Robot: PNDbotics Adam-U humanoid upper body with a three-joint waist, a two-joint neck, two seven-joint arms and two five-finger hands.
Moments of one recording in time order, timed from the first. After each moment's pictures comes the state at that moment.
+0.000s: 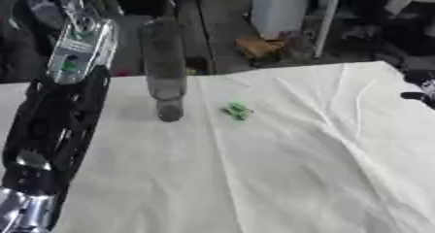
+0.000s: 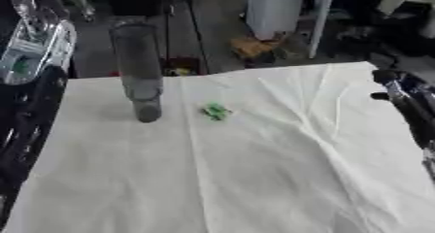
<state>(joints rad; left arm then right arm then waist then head) -1.05 0.18 0.01 -1.15 0.18 -0.24 0.47 -0.37 -0.53 -0.10 -1.35 -0.17 -0.20 0.12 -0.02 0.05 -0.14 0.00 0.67</state>
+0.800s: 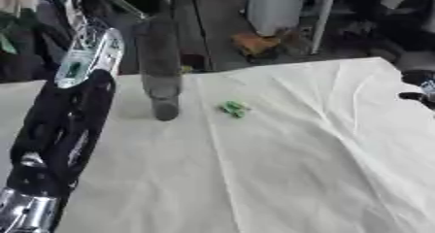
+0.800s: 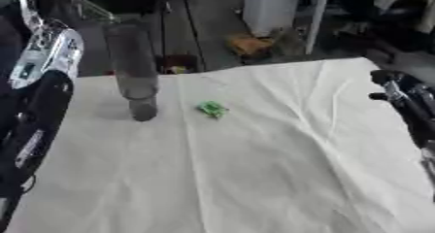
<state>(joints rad) -1.05 0.18 -0.01 -1.09 0.45 -0.35 0.37 -0.37 -0.53 -0.10 -1.35 -0.17 -0.20 0.13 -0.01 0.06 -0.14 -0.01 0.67</state>
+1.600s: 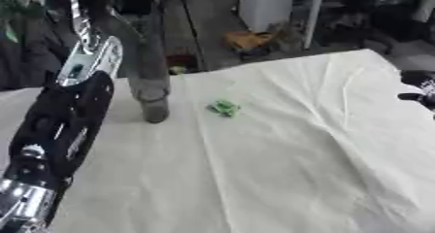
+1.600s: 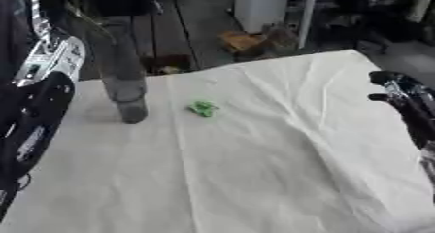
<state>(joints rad) -1.11 0.21 -0.01 -0.89 0.36 -0.23 0.42 -0.37 -0.53 -0.10 -1.35 -0.17 -0.19 0.14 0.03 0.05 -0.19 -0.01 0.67</state>
